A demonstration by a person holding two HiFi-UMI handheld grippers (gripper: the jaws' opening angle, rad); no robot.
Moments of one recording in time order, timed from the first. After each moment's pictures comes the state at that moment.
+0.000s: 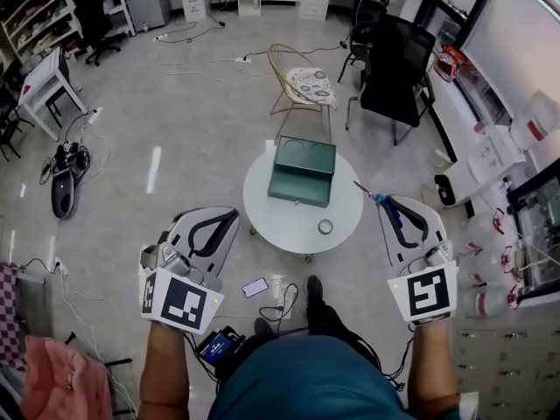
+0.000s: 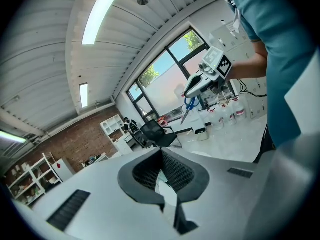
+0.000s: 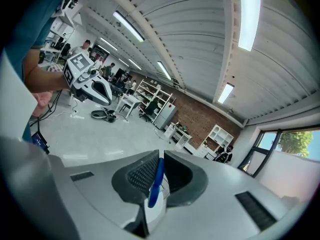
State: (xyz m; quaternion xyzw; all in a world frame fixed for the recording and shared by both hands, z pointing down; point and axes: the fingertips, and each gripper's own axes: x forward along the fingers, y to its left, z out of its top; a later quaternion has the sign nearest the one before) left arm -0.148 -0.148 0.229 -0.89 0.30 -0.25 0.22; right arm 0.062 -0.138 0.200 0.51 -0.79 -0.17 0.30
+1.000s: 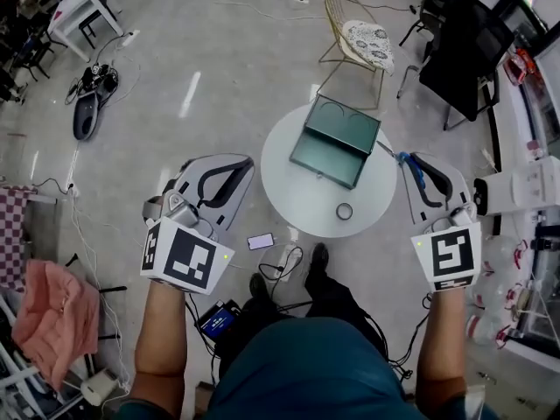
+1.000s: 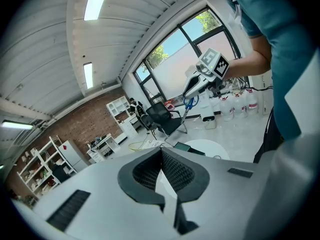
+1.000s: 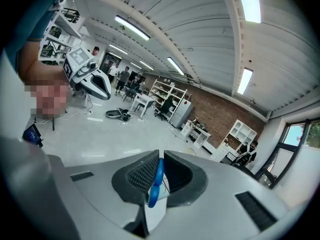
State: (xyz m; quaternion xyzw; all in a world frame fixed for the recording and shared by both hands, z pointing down) left arm -0.127 -0.259 0.296 -0.86 0.36 -0.31 0.15; right arm 0.087 -0.299 0.286 0.42 -0.84 -0.13 0.30
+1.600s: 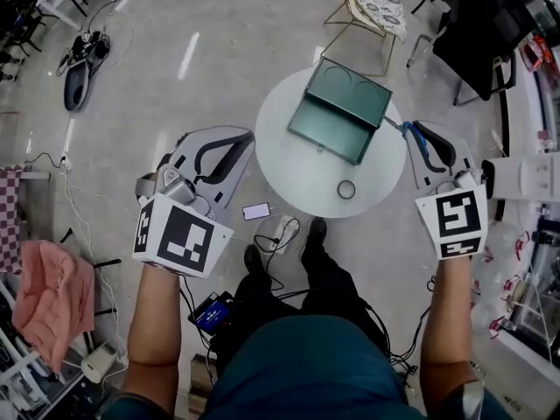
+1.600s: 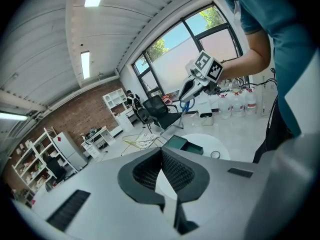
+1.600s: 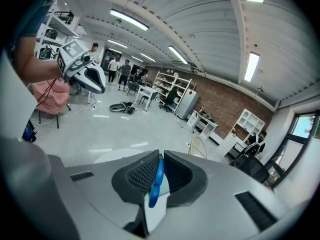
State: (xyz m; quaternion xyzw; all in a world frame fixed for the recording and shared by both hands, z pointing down) left arm -0.117 -0.290 0.366 -0.87 0.35 -0.33 0.11; right arm 0.096 -0.354 0.376 0.40 -0.84 -0.07 0.35
